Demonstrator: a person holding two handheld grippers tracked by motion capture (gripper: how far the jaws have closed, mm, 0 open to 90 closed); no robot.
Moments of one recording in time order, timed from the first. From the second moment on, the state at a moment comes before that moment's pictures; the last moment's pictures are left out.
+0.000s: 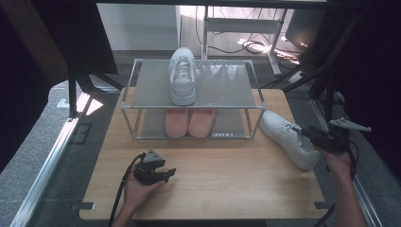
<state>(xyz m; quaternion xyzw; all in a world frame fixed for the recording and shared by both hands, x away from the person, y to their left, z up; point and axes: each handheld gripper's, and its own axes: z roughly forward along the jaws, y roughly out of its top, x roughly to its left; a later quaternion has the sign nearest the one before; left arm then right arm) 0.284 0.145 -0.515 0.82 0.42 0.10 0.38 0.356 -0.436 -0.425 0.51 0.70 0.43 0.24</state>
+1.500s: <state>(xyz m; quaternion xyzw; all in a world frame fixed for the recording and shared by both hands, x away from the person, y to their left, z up) 0.285 0.146 -0.518 0.82 0.42 0.10 0.37 0.407 -0.453 -0.470 0.52 0.76 0.33 0.22</state>
